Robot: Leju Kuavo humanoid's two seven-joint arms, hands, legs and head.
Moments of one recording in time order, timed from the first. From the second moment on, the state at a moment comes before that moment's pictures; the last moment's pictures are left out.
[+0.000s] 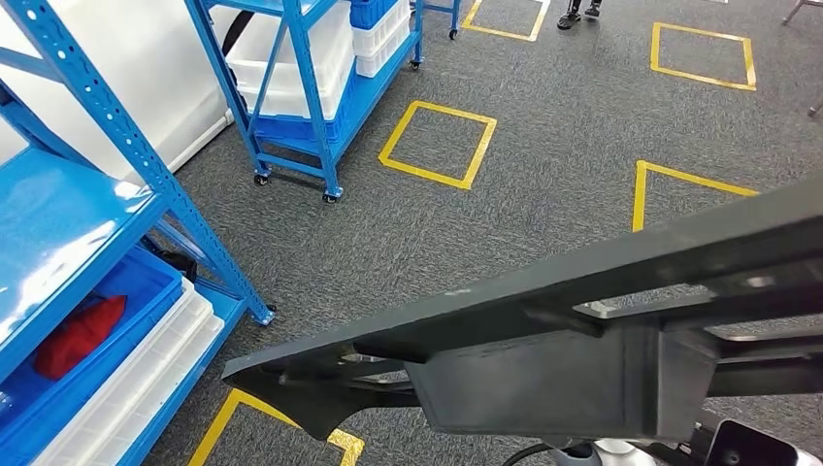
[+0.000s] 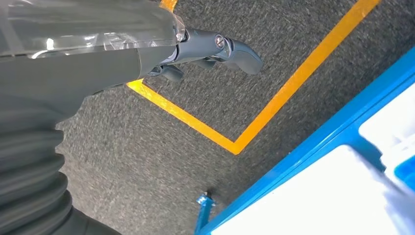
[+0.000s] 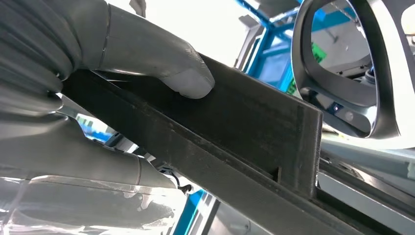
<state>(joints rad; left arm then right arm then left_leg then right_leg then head) -0.16 0.02 1.21 -0.23 0.62 0.00 -0.44 -0.20 0.00 0.49 -2.07 -0.17 0.42 -0.68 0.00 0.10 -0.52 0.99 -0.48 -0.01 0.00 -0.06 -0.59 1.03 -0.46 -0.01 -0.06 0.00</state>
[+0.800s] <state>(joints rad) -0.15 0.02 1.20 -0.23 0.62 -0.01 -0.35 -0.18 -0.03 0.52 -1.99 -0.15 0.36 -0.68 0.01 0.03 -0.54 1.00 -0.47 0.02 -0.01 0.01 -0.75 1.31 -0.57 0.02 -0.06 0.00</state>
